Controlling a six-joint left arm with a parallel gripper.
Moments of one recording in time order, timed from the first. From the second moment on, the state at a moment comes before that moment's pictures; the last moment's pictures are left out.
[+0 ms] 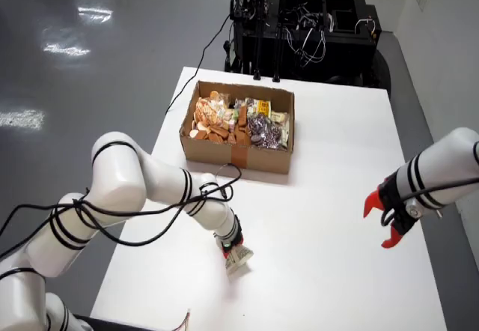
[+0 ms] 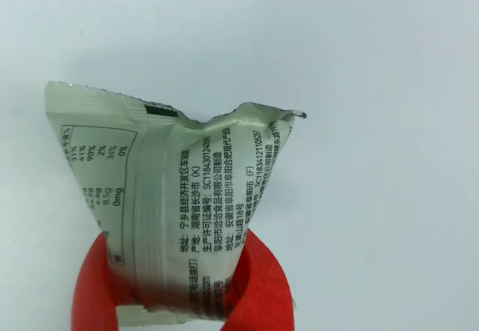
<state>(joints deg) -55.1 54.4 80.2 6.4 25.7 -0.3</state>
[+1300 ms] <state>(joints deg) -47.3 62.7 34.6 9.3 43.6 1.5</state>
